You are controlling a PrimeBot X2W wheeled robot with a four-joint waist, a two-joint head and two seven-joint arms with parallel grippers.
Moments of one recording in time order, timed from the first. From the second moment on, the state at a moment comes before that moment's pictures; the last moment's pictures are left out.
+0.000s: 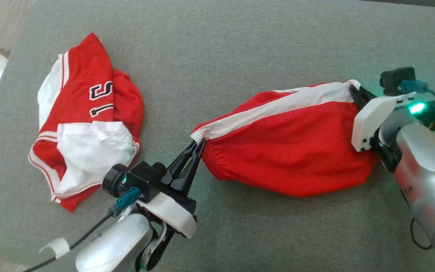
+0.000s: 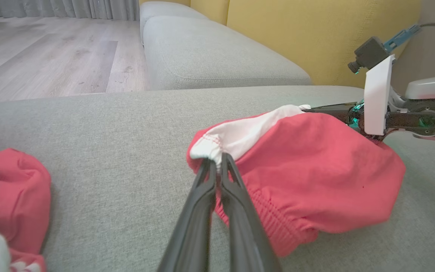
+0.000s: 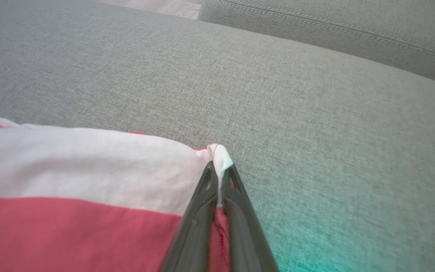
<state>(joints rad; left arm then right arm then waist) -0.47 0.35 -0.95 0.20 -0.68 0.12 -0.18 -0.80 -0.28 0.51 1.05 0.41 0.12 0.02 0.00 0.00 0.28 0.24</state>
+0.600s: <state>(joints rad) -0.59 0.41 -0.84 0.19 -0.60 0.09 -0.25 -0.91 -0.36 0.53 0.99 0.44 0.12 -0.24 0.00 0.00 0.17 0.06</state>
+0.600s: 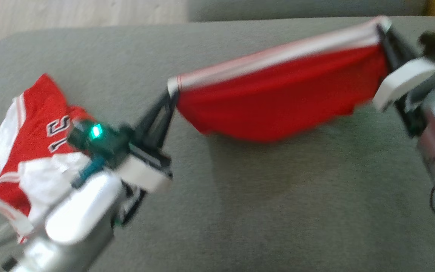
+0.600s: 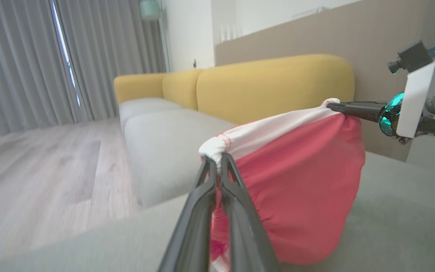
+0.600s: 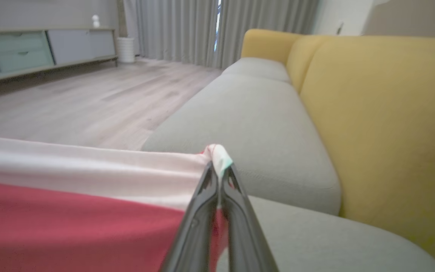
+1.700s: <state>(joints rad) -1.38 0.31 -0.77 0.66 -0.52 -0.11 -0.26 -1.32 -0.43 0.37 0.82 0.36 0.12 -0.25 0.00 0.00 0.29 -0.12</state>
